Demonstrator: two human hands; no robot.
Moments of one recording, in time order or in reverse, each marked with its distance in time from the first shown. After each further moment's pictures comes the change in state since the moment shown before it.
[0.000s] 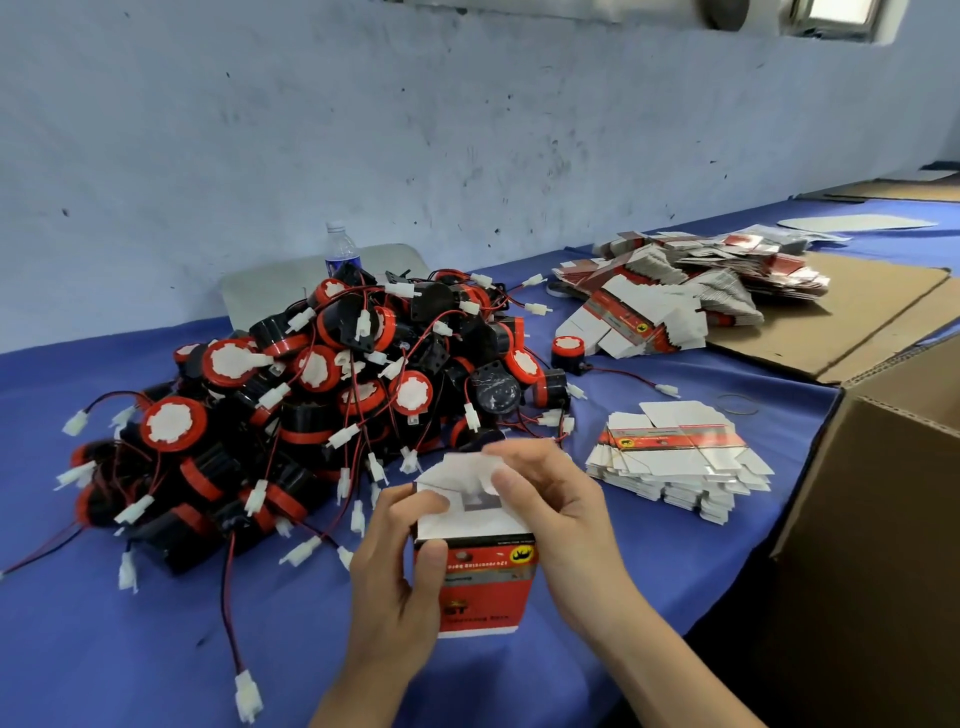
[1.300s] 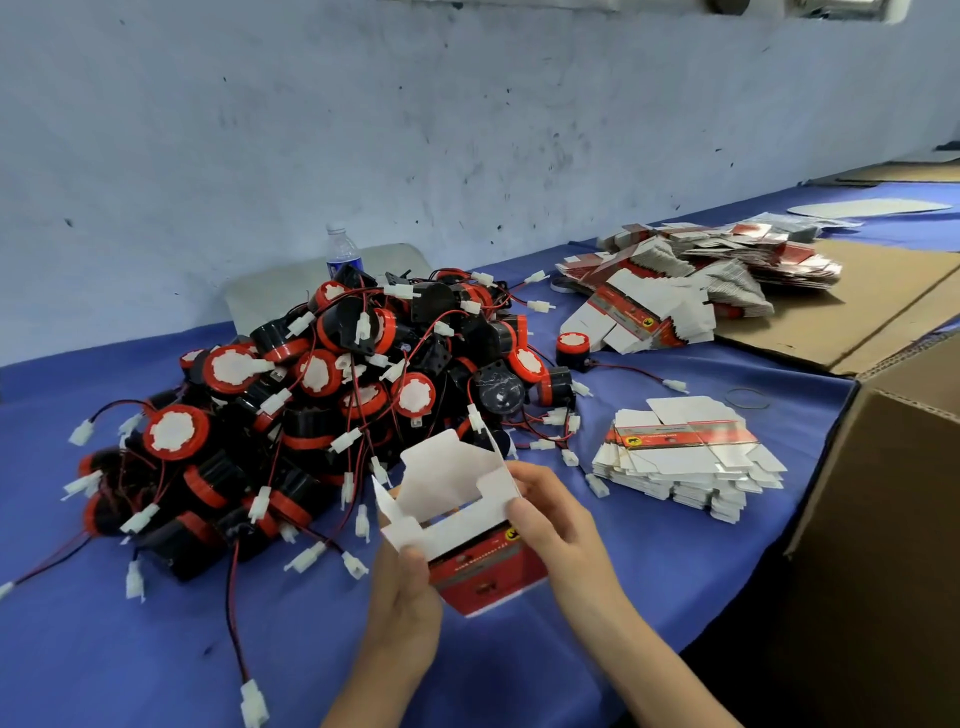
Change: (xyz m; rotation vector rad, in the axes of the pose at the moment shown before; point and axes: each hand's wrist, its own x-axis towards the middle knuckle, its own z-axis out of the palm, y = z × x) left_hand -0.007 -0.004 0.012 -0.326 0.044 -0.572; right_hand -0.009 0.024 -0.011 -0.058 -0.025 0.134
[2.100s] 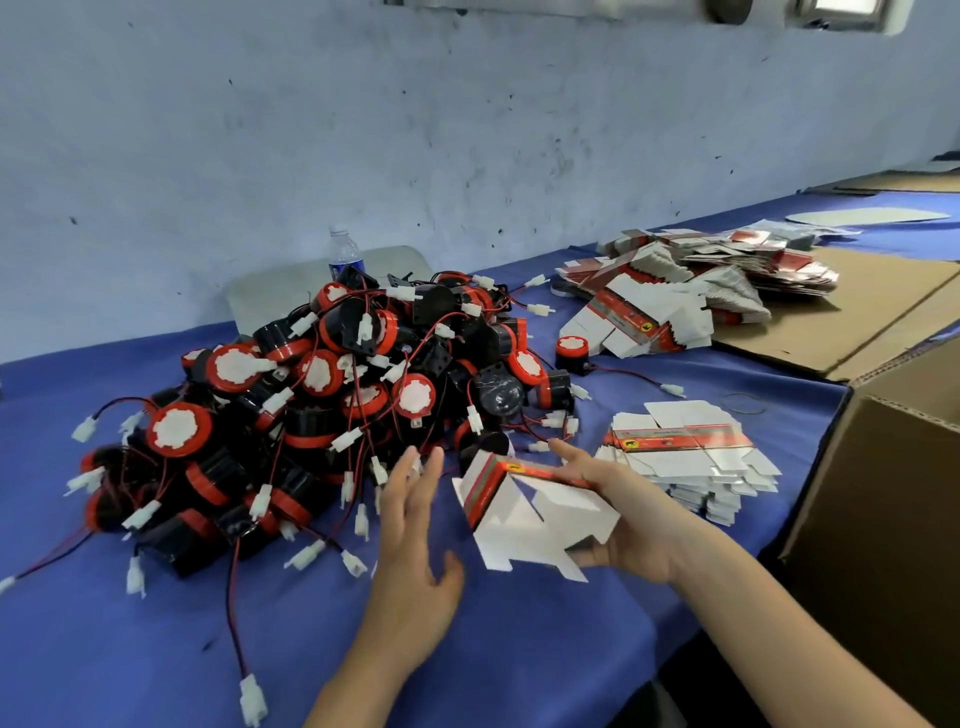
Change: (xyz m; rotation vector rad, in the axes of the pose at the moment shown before) left_hand 0.016 -0.008 -0.010 0.549 -0.196 0.382; right_hand 0.037 -0.020 -0.062 0.191 -0.028 0.691
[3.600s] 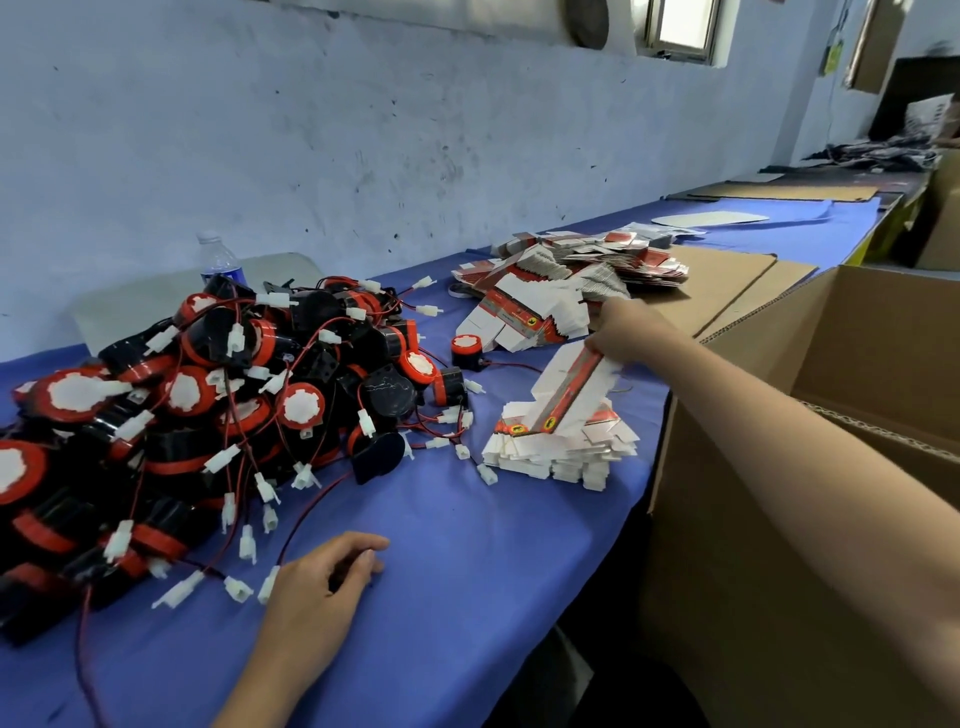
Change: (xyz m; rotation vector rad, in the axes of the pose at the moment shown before) left_hand -0.004 0.000 0.001 0.034 -0.207 -0.260; right_hand -0.007 -0.151 -0.113 -1.491 0.936 -0.115
